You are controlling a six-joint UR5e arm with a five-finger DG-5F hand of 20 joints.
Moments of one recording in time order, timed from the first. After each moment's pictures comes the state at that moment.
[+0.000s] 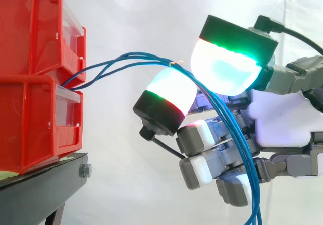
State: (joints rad) arm 0.22 -2.24 -1.29 -2.75 -1.27 0.03
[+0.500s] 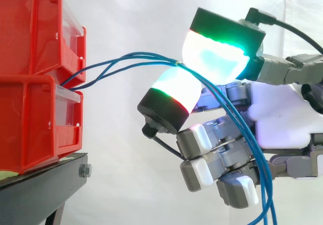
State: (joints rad) arm 0.22 -2.24 -1.29 -2.76 -1.27 0.03
